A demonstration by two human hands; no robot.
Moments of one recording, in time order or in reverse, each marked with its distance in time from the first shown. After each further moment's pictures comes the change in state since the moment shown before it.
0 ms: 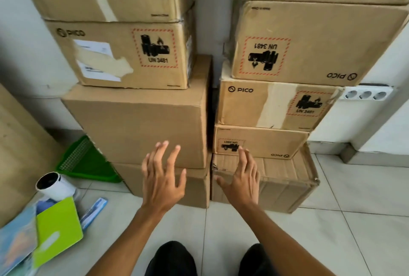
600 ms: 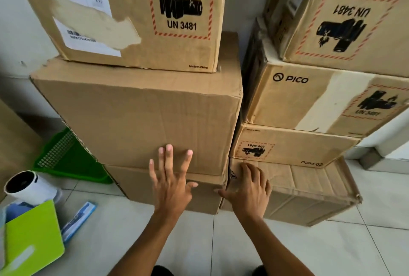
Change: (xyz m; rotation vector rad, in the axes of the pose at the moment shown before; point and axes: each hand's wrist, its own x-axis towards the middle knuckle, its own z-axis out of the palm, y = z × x) left_hand -0.025 -0.054 0.118 0.104 -0.079 -0.034; right_hand 0.027 0.004 0.099 -0.232 0.050 0.079
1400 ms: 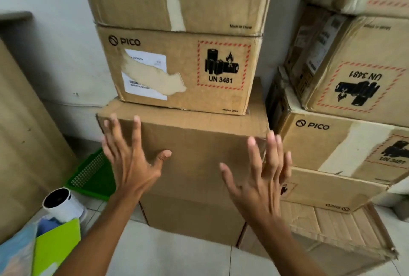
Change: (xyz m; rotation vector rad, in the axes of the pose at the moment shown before) left_hand 0.110 -0.125 -0.104 -0.027 0.287 -0.241; right_hand 0.043 -0.112 -0.103 0.227 0.697 -0.583
